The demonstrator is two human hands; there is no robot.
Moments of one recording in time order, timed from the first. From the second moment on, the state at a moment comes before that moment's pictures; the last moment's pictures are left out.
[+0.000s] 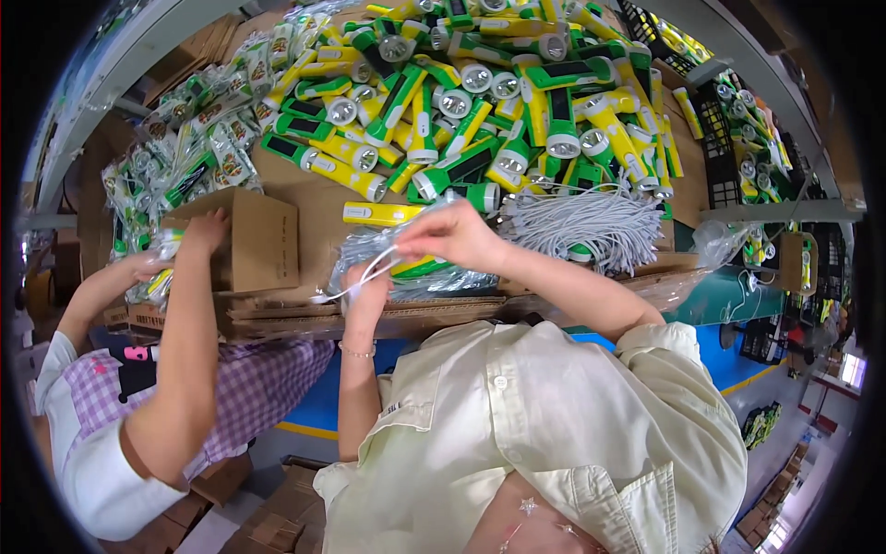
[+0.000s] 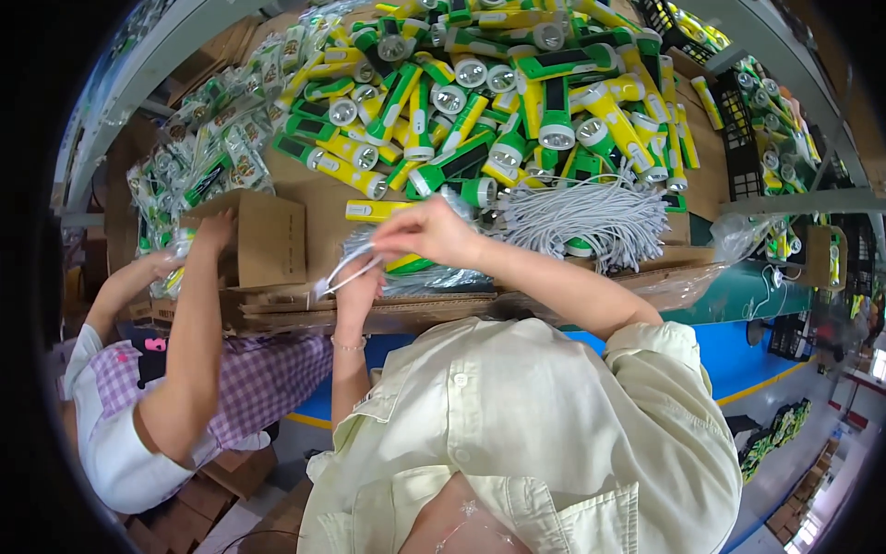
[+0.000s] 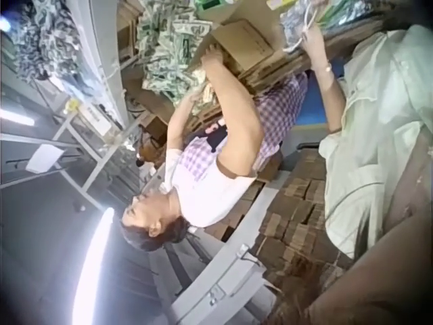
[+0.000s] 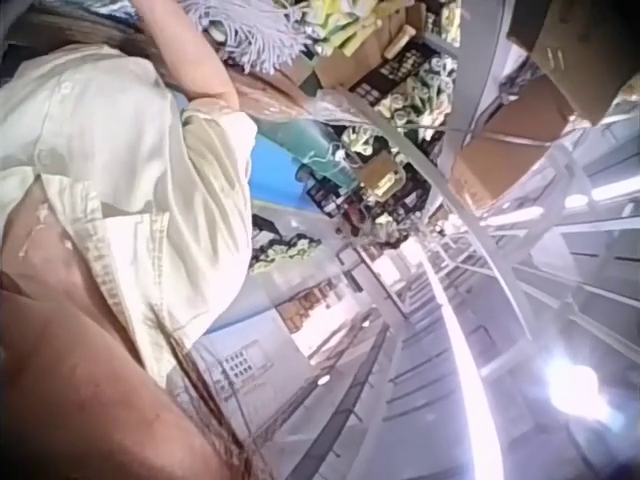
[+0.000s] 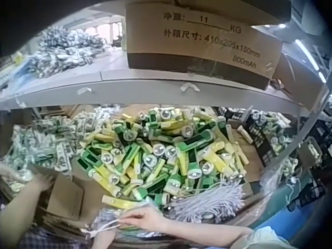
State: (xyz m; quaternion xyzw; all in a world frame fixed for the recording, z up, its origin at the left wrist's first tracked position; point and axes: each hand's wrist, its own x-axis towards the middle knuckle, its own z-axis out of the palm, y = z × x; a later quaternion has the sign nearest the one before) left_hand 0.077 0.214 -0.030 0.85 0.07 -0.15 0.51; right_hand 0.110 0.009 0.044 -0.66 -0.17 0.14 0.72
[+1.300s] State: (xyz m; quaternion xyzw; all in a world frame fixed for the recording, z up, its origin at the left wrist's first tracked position) left_hand 0.097 0.233 -0.009 0.74 0.08 -0.19 0.64; right_hand 0.147 0.049 -0.001 -0.86 -0.41 -0.03 0.29
